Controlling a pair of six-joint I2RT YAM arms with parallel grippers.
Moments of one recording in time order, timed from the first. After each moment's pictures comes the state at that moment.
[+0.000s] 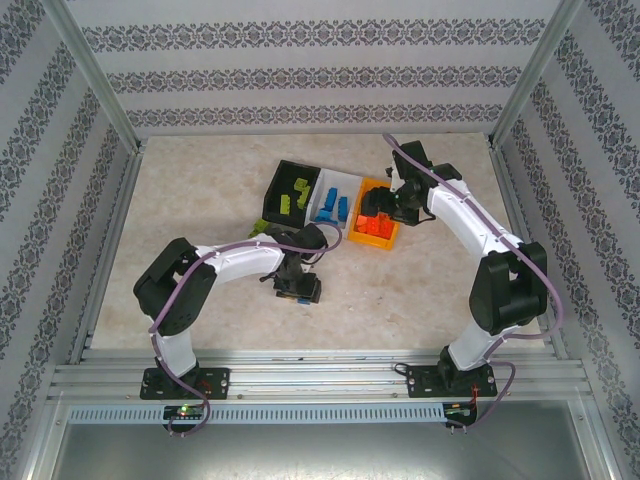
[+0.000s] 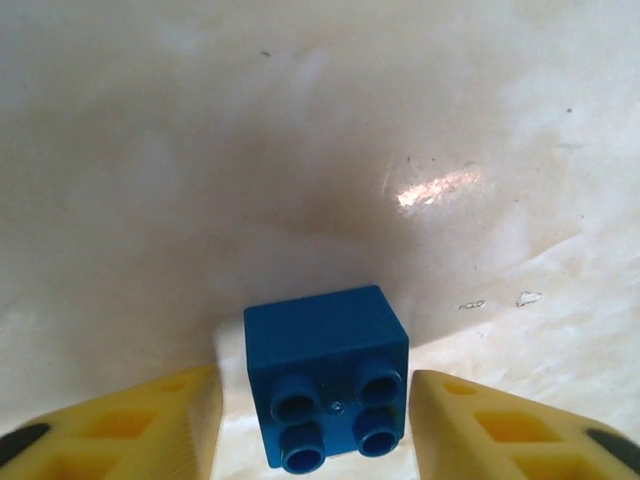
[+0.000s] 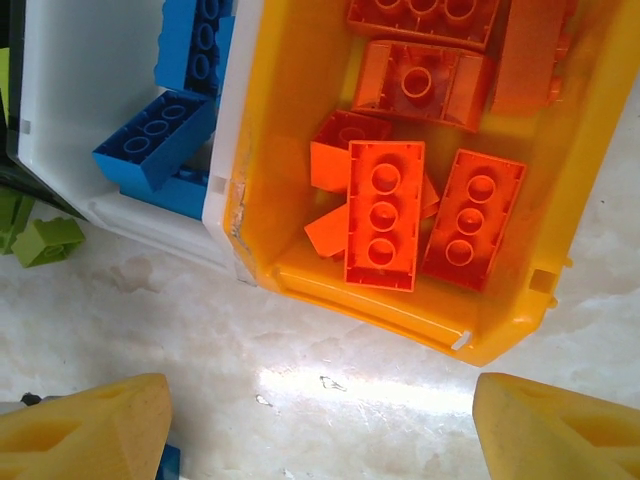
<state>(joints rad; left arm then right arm) -0.76 1.82 1.16 -0.80 0.19 -0.57 0.27 1.67 1.41 -0.90 -0.24 0.43</state>
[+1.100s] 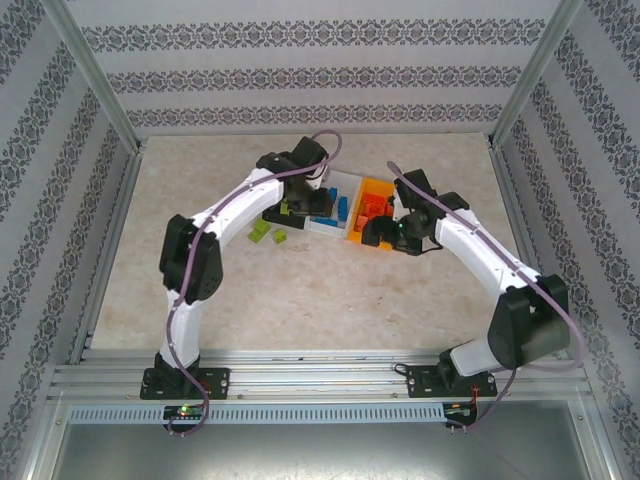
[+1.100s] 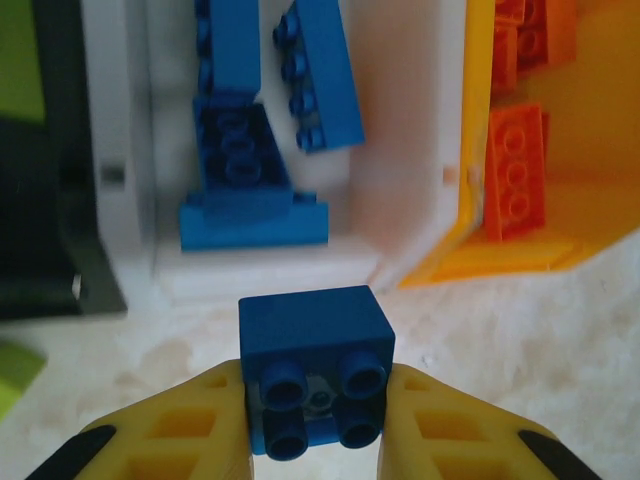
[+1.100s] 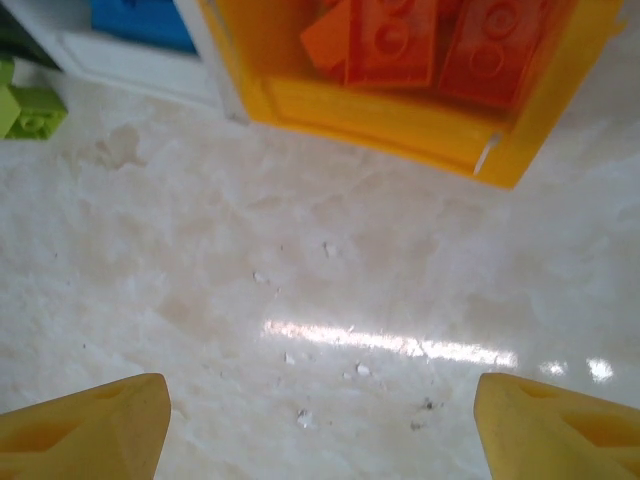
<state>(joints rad) -0.54 2.13 1.97 -0.98 0.21 -0.39 0.33 1.44 1.14 -0.91 -0.28 0.49</state>
